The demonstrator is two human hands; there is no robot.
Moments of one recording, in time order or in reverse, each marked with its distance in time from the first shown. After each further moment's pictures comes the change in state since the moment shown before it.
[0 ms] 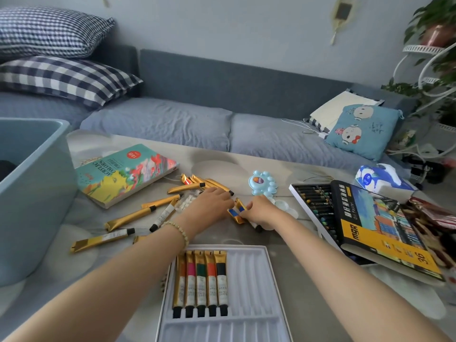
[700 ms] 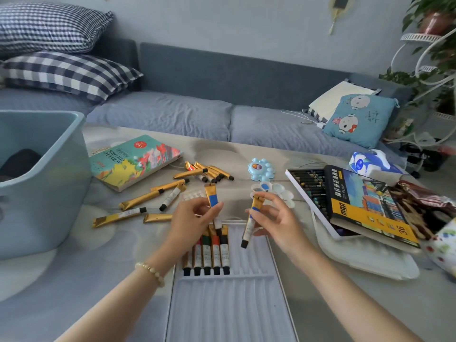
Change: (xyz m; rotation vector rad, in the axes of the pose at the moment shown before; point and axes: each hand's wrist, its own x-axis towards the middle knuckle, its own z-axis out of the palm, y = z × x) left_hand -0.105 0.050 -0.033 -1.229 0.383 -0.643; right_hand -0.151 0.019 0.015 1.109 0.117 -0.339
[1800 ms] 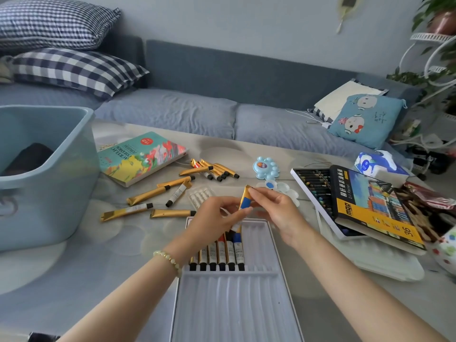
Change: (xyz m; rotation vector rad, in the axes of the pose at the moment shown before) left_hand 0.002 0.022 0.011 0.009 -0.275 0.118; right_hand 0.028 -0.010 0.011 0.043 0.015 0.139
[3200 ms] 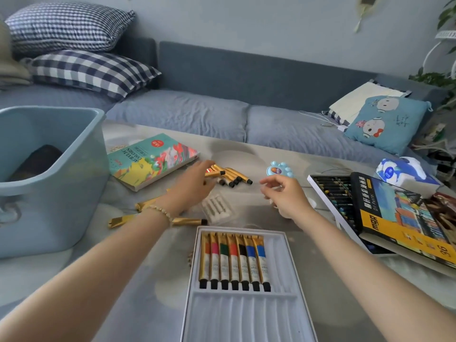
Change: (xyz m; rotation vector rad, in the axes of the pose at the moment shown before) left_hand 0.067 -0.050 -0.080 0.491 0.122 -0.111; right_hand 0.071 -0.003 -0.003 -0.512 0.112 -0.180
